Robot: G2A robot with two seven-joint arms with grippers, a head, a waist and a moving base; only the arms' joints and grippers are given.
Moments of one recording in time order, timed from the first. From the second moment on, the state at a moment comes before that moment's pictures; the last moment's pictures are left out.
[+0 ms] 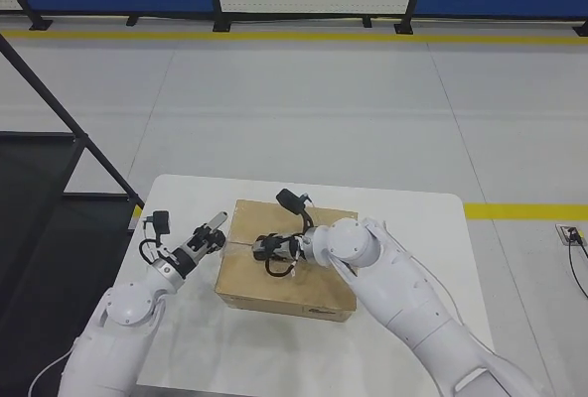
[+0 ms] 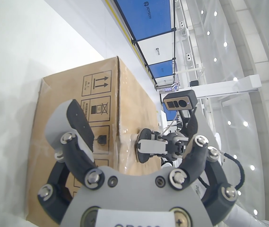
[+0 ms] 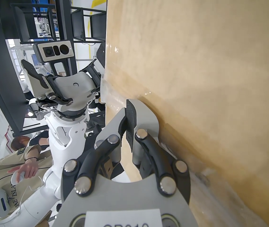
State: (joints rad) left arm 0.94 -1.14 -1.34 -1.22 -0.13 -0.29 -0.51; right arm -0.41 -1.55 0.82 -0.86 -0.04 0.07 0.84
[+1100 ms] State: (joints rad) left arm 1.01 -1.13 -1.44 -1.27 -0.15 -0.30 -0.49; right arm -0.65 -1.40 1.12 -1.22 -0.23 0.27 0.93
